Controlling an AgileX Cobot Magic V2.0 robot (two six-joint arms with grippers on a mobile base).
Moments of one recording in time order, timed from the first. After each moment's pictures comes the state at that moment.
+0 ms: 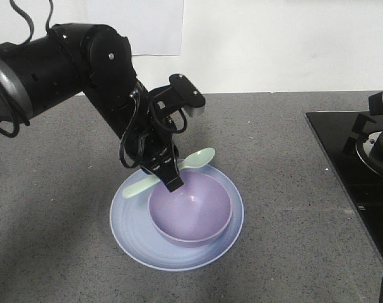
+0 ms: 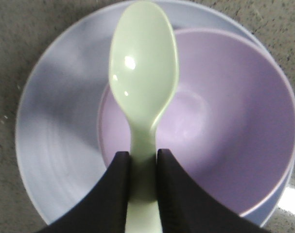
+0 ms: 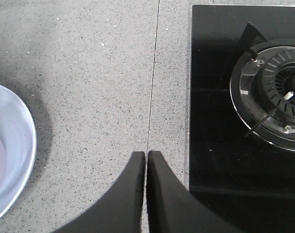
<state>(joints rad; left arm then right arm) -0.58 1.85 -1.72 -0.20 1.25 0.53 0.00 1.20 -1.30 0.11 1.06 -0.06</state>
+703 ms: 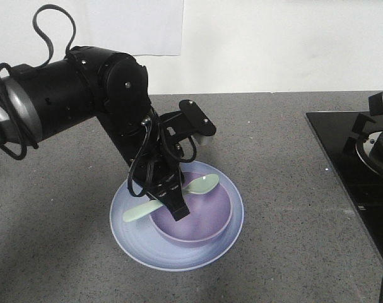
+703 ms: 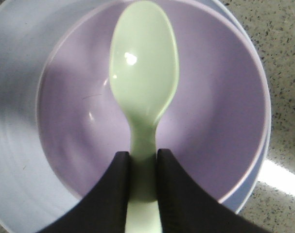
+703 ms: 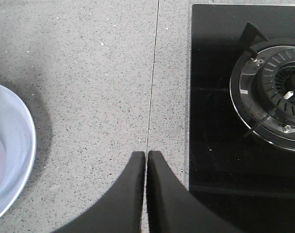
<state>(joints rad) -0.65 1.82 -1.64 -0.16 1.24 0.47 0.00 1.20 -1.30 0.11 1.06 -0.06</state>
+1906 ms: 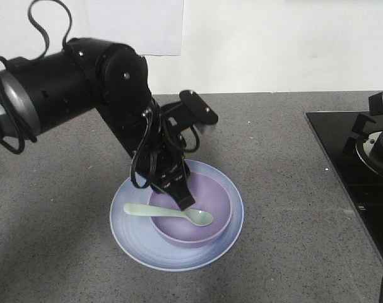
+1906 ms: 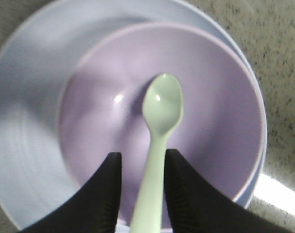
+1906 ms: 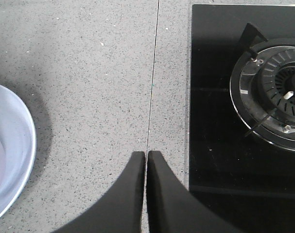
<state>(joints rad) -0.64 1.82 -1.69 -0.17 1.24 0.43 0.00 1.20 -1.30 0.11 1.06 -0.06</state>
